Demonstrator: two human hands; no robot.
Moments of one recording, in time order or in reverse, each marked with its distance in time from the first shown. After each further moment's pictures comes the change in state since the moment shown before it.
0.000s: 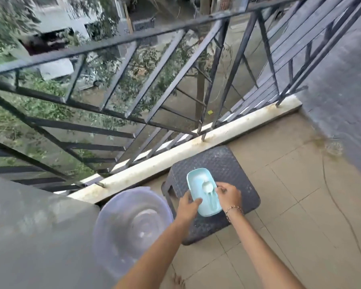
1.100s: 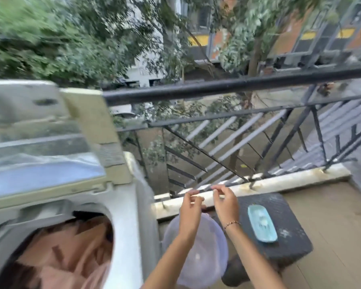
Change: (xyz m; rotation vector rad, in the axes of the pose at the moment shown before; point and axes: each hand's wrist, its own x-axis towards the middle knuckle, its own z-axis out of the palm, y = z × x) left_hand -0.251 0.087 -0.234 -0.221 0.326 0.409; right_hand -0.262 -0.248 0.043 0.300 -0.011 -0.544
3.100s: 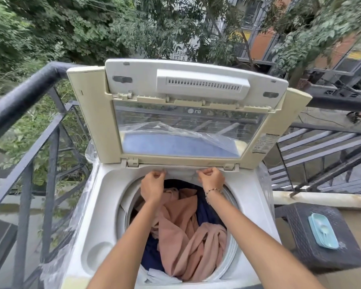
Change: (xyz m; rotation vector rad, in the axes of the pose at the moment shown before) left_hand 0.018 -0.003 -0.476 0.373 0.547 -0.100; right_hand -0.164 -0.201 0.334 -0.050 -0.112 0.190
